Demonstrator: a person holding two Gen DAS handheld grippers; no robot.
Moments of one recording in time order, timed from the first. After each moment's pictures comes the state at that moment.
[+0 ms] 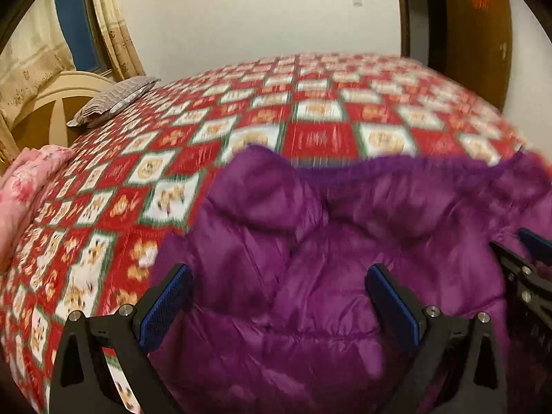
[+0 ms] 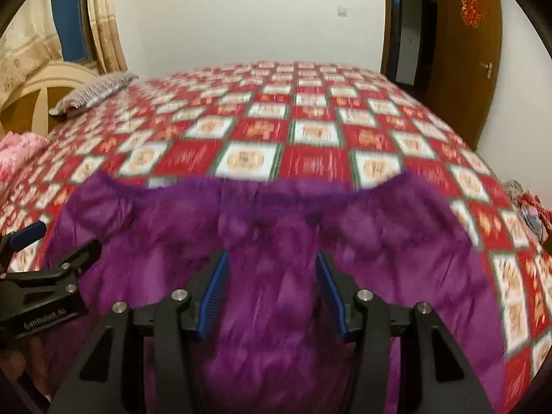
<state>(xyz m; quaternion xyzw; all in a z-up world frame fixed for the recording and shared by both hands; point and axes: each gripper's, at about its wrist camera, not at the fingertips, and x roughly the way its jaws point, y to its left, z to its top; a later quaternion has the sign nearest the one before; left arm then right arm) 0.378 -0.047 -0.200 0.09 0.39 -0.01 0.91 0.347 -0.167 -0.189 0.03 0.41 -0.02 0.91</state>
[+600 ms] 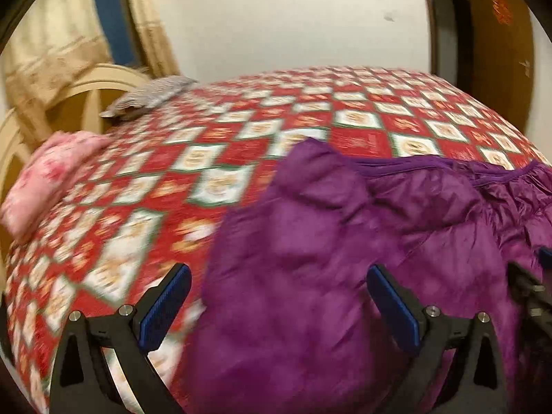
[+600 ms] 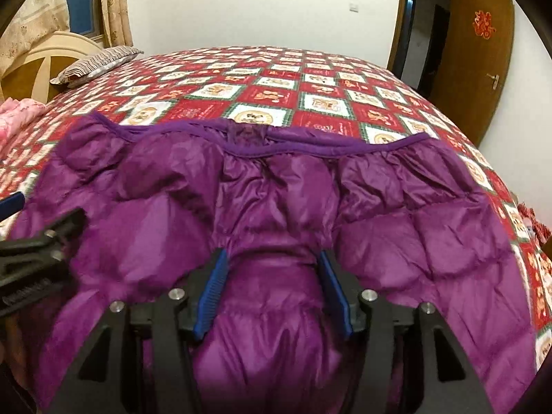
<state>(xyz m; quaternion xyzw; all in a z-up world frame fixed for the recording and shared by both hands) 0.325 -0.002 -0.184 0.06 0.36 0.05 0.93 0.319 -0.159 -0.195 0.00 0.40 -0.01 0.92</state>
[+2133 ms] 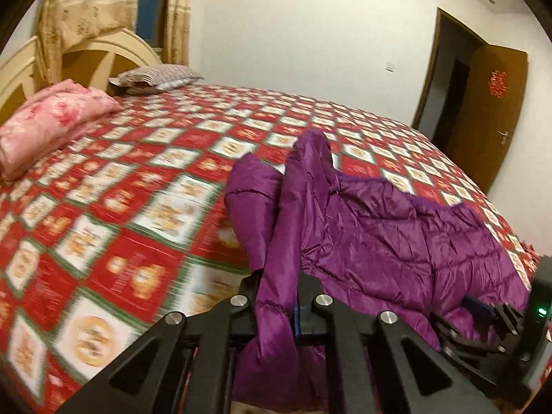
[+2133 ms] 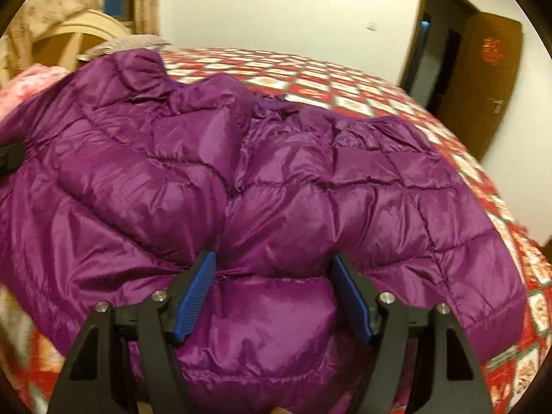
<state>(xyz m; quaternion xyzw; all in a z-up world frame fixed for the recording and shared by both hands) 0.219 0.113 -0.145 -0.07 0.31 -0.01 0.95 0.235 -0.083 -0.210 -0.04 0.39 0.04 0.92</state>
